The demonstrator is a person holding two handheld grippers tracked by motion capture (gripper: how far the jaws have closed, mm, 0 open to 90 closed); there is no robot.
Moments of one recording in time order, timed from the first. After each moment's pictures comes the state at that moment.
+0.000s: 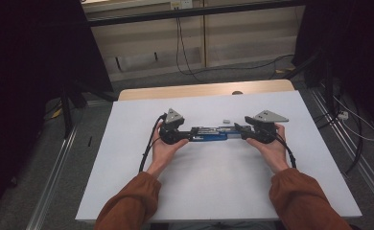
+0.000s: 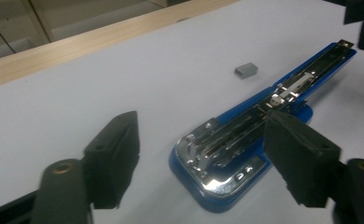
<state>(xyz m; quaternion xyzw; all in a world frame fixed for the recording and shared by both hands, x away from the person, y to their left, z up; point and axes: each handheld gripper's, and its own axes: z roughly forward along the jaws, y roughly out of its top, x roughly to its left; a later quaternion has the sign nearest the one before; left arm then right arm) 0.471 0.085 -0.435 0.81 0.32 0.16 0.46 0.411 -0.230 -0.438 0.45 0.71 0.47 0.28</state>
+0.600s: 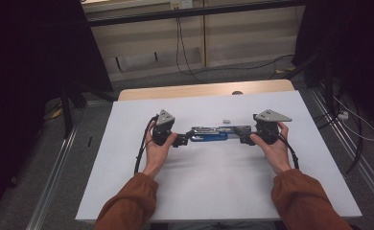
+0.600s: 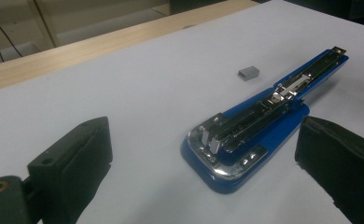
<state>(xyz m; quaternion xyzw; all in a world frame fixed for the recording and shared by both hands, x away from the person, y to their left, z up) 0.461 0.108 -0.427 0.79 0.33 0.17 0.48 0.408 -0.234 -0.435 0.45 0.70 0.48 0.27</state>
